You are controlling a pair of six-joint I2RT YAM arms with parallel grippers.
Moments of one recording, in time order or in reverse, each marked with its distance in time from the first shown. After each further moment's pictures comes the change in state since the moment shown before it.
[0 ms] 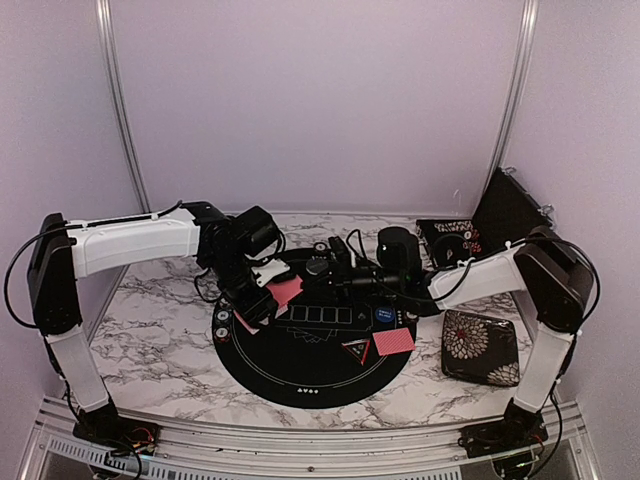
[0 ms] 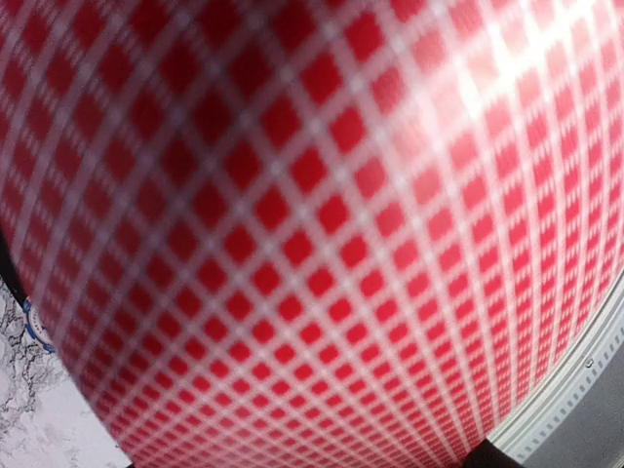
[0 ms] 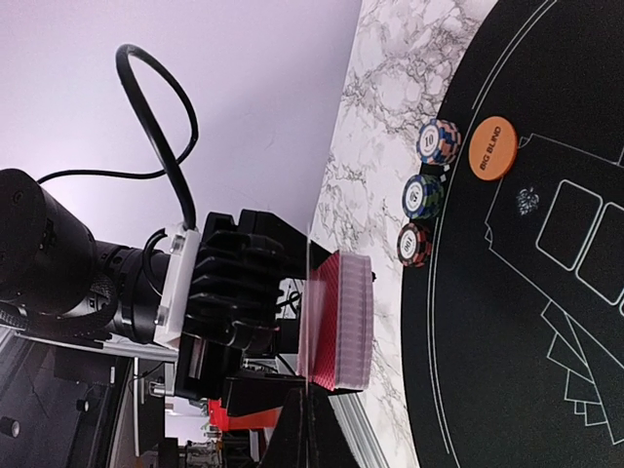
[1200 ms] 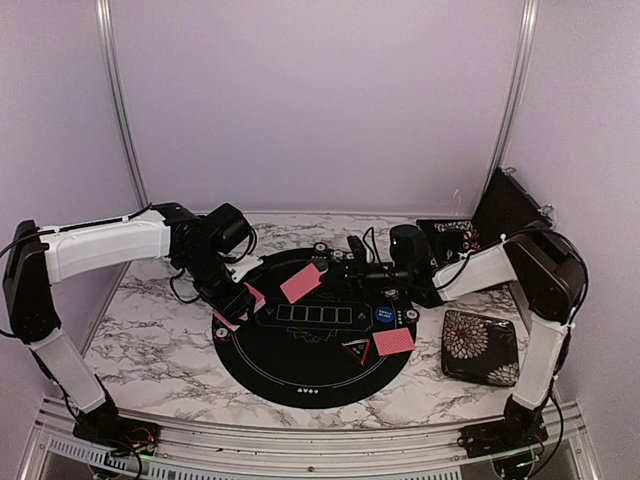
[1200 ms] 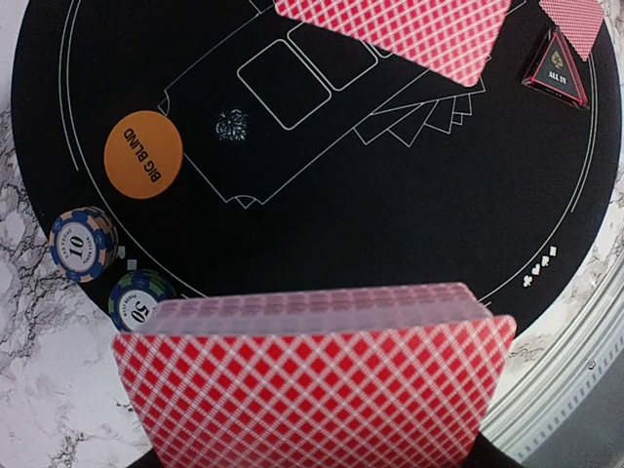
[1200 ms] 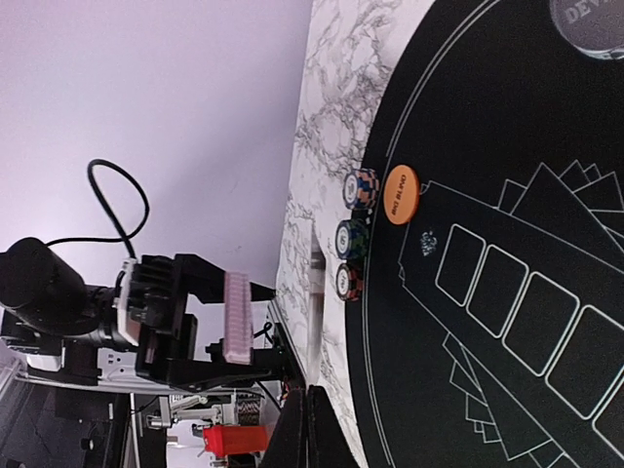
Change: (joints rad) left arm 0.084 -0.138 -0.148 0.034 -0.001 -0.043; right arm -0.133 0.058 0.008 -0.023 -0.043 -0.015
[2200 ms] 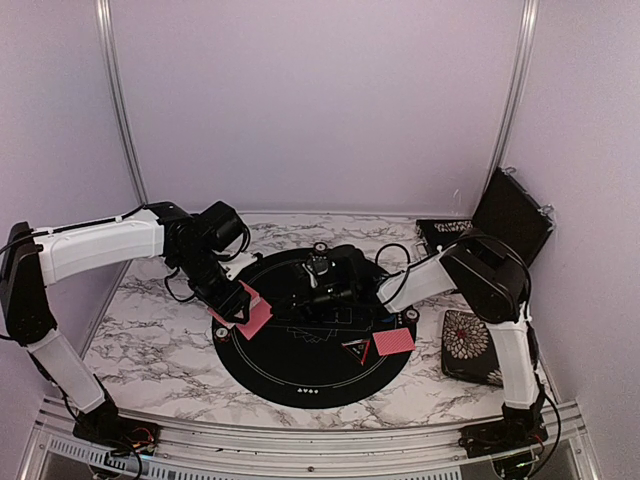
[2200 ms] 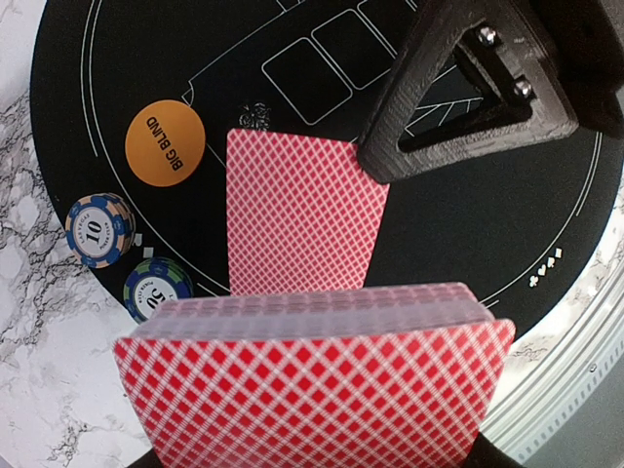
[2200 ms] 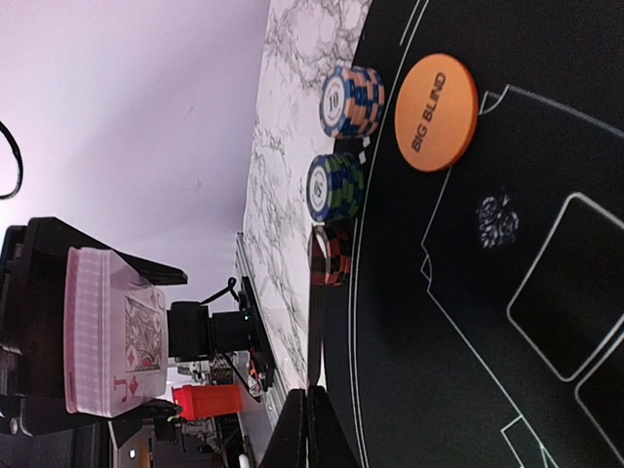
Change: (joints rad) left arm 0.026 -0.031 -0.021 0.000 -0.007 -0.008; right arm 0.205 0.325 0.302 -0.080 0.006 -0.035
